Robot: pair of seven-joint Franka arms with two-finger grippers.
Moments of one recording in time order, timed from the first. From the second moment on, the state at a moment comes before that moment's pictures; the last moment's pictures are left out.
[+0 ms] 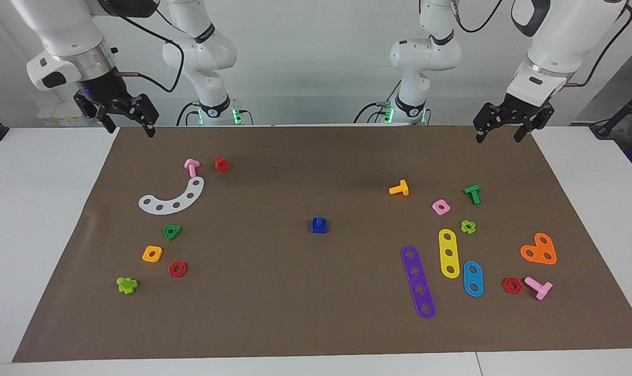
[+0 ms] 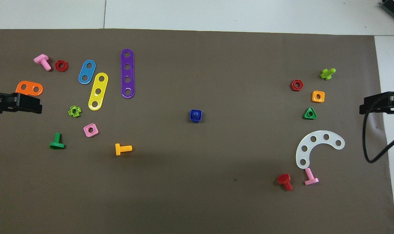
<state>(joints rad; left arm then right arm) -0.09 -0.05 0.03 -1.62 0.01 1.58 0.00 0.02 -0.05 -0.06 -1.58 0.00 1.53 0.13</state>
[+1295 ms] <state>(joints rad) -0.41 0.11 -0.01 -1.72 -0.15 2.00 -0.43 0.02 -0.05 -0.06 -1.58 0.00 1.53 0.13</state>
